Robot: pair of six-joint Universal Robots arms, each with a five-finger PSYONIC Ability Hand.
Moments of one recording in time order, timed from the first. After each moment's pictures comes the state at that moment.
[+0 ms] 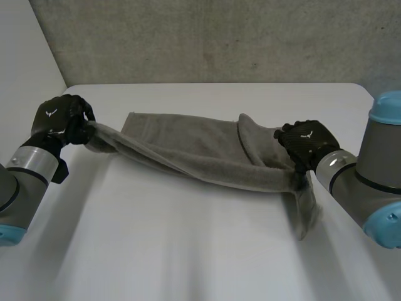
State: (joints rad) left arm 4.63 -1.87 -1.83 3.78 -1.29 3.01; right arm 1.93 -1.17 1.49 0.02 1.49 2.66; left_hand 1.28 1.35 1.35 1.36 1.12; right_hand 0.23 0.24 0.25 0.26 0.06
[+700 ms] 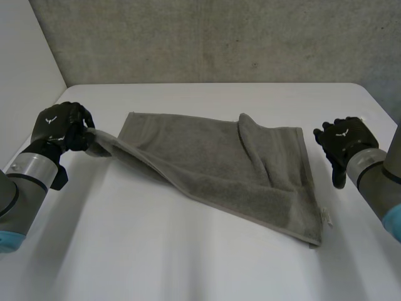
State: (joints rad) left arm 4.65 -1.87 -1.87 3.78 -1.29 3.01; right arm 1.82 -1.22 1.56 0.00 1.59 2.49; left_hand 1.28 1.35 1.35 1.36 1.12; right_hand 0.23 0.24 0.25 0.26 0.06
